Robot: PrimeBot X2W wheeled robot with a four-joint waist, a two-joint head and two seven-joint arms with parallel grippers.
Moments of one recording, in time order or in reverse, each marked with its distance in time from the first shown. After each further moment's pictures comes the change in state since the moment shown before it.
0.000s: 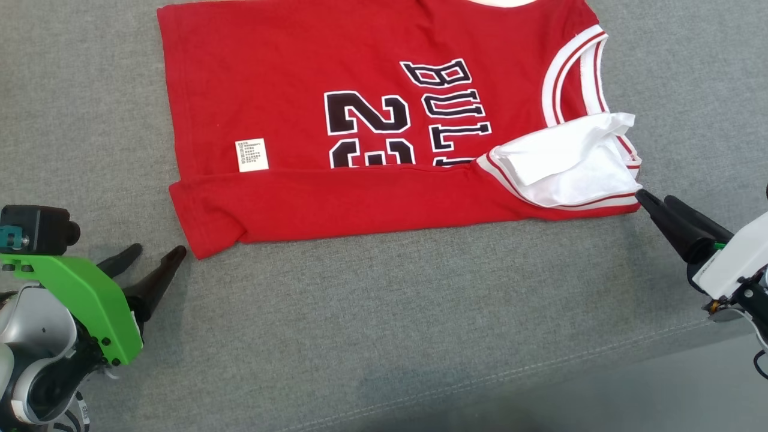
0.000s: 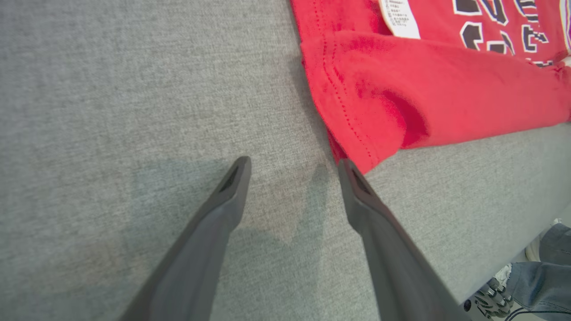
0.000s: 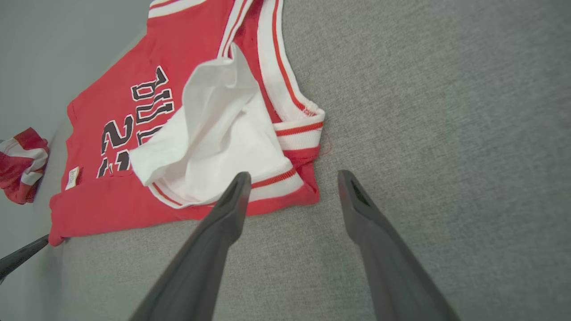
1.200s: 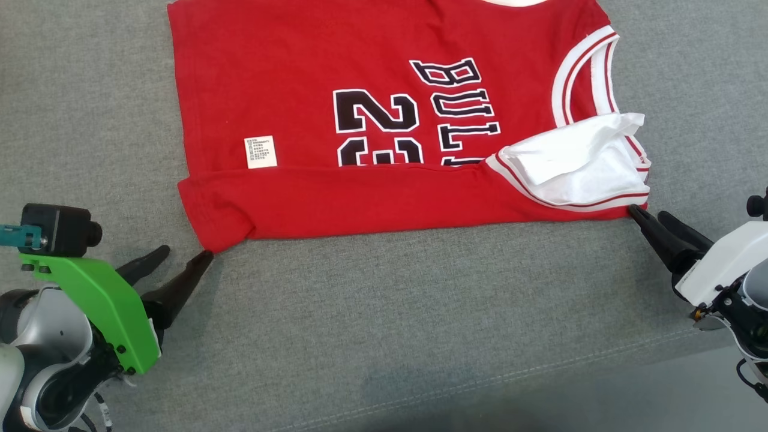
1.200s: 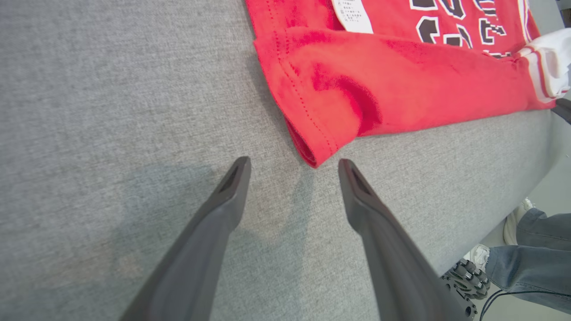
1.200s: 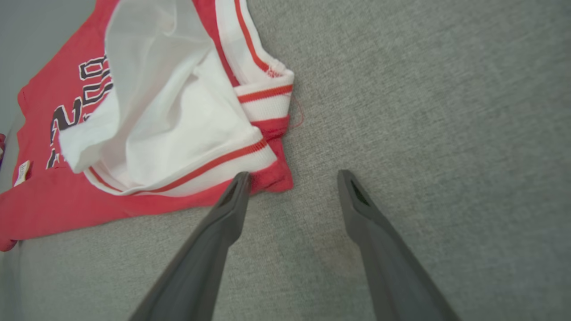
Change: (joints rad) left arm 0.012 0.007 -0.008 -0.085 -0.018 0.009 0.033; right arm -0.023 0.057 0.046 0.128 -0.056 -0.001 -0.042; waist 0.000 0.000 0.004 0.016
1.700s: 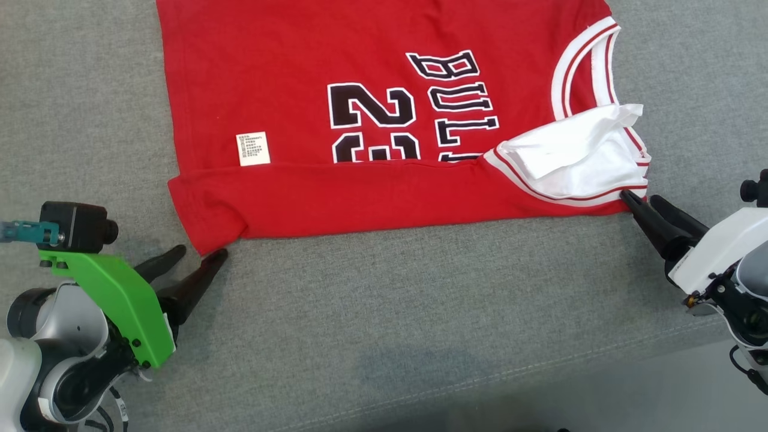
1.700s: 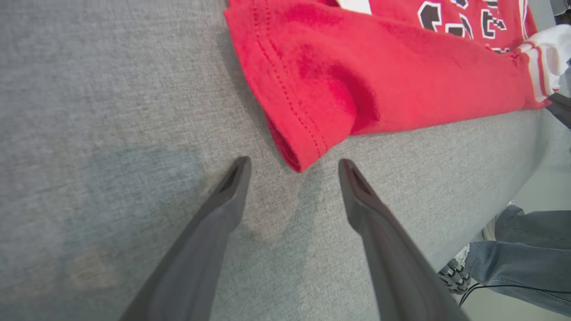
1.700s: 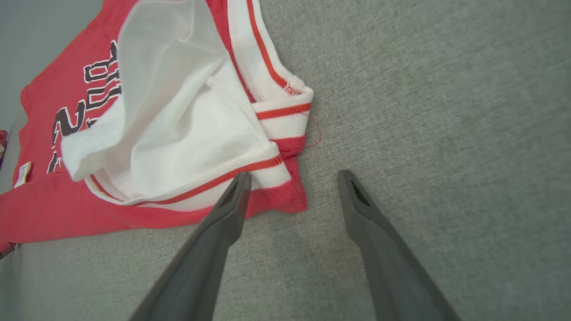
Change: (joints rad) left arm -0.010 -0.045 -0.020 0.009 -0.020 0.008 0.013; right arm -0.048 0.009 0.017 0.008 -0.020 0.005 0.002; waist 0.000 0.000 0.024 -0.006
